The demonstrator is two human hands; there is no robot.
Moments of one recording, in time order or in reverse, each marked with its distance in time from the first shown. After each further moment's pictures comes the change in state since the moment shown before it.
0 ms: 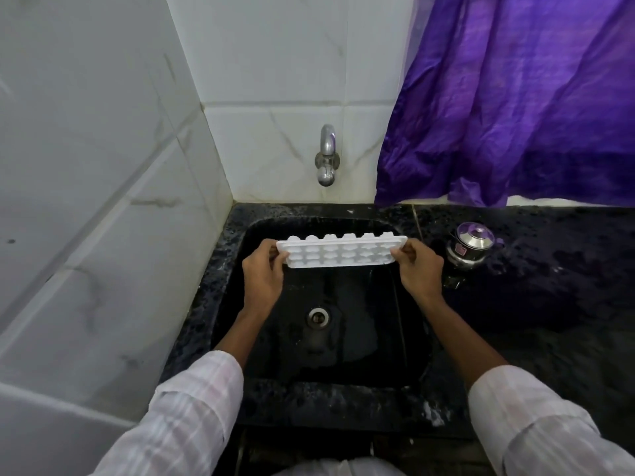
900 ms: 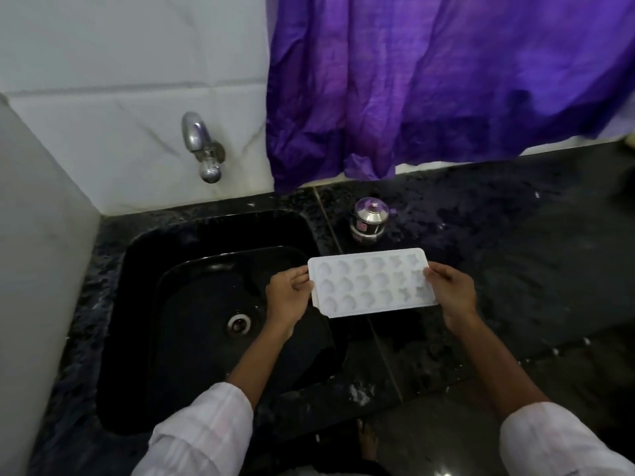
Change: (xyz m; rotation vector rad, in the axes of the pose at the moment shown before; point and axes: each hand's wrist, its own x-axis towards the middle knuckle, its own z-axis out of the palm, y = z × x) left_hand -0.062 0.103 0.153 -0.424 -0.567 -0.474; right_hand -0.039 0.133 -0.160 0.192 0.353 0.616
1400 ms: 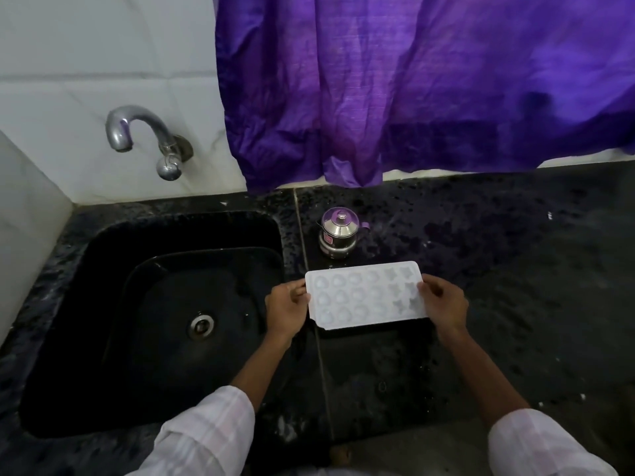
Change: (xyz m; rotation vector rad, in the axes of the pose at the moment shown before) left_hand 0.013 0.009 0.119 0.145 0.124 -0.039; right_hand 0.107 0.019 -0.046 -0.274 -0.111 -0.140
